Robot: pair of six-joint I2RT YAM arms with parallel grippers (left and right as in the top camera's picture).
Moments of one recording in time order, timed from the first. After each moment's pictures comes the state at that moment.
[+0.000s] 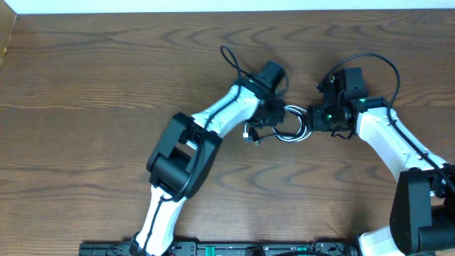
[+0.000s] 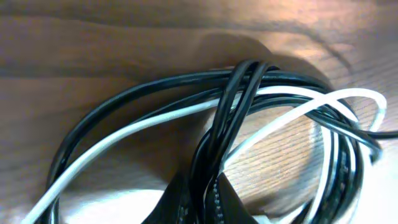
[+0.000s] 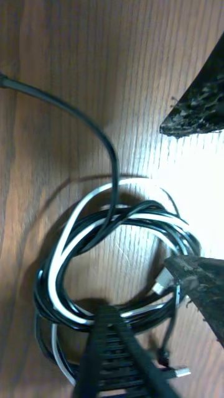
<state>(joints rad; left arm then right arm) -0.61 2.22 1.61 -0.67 0.31 -0.54 0.14 1.68 1.03 -0.58 -0.20 0.14</state>
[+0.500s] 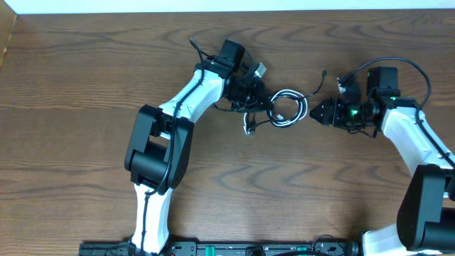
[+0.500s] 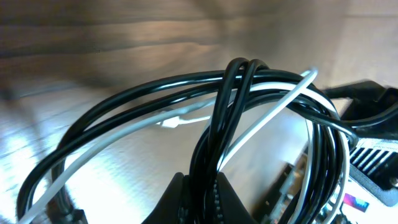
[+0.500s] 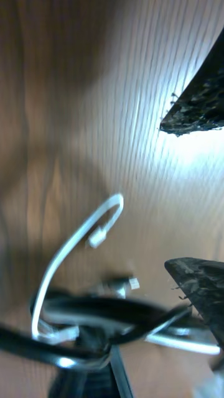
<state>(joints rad) -0.41 2.18 1.61 -0.66 0.84 -0.39 -0.06 1.68 1.03 -0.58 -0.62 0.13</state>
